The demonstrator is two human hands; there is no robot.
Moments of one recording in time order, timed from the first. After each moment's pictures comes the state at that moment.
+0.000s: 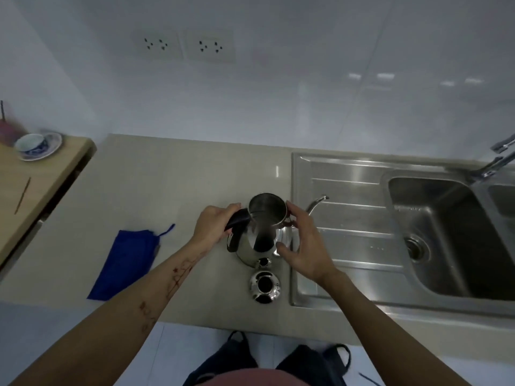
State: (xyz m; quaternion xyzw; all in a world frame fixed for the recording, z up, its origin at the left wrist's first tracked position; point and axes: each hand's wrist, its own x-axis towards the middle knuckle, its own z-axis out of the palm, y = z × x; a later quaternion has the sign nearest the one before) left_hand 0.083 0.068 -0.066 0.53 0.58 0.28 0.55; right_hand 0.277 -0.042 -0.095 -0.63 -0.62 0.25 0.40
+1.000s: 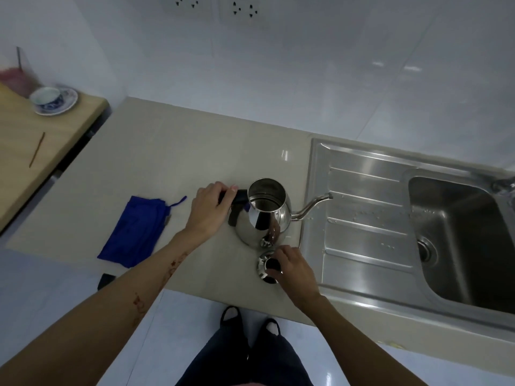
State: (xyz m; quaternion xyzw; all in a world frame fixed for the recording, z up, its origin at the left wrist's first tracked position) left_hand 0.033 0.072 -0.114 0.70 0.57 0.30 0.32; right_hand 0.230 -0.082 -0.189 -0.66 -0.71 0.17 0.16
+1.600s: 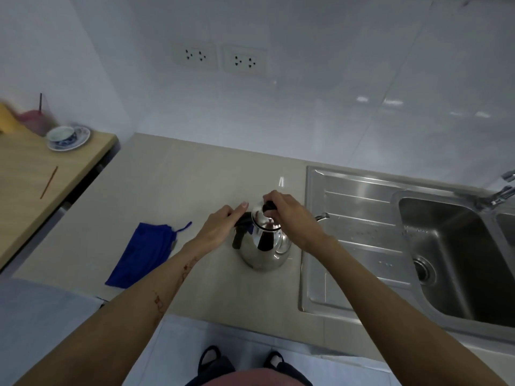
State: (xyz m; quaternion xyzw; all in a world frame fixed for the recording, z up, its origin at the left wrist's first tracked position) left_hand 0.036 0.075 -0.076 0.63 0.59 0.17 0.48; right_hand 0.231 0.023 -0.035 -0.61 -0.74 0.16 0.21
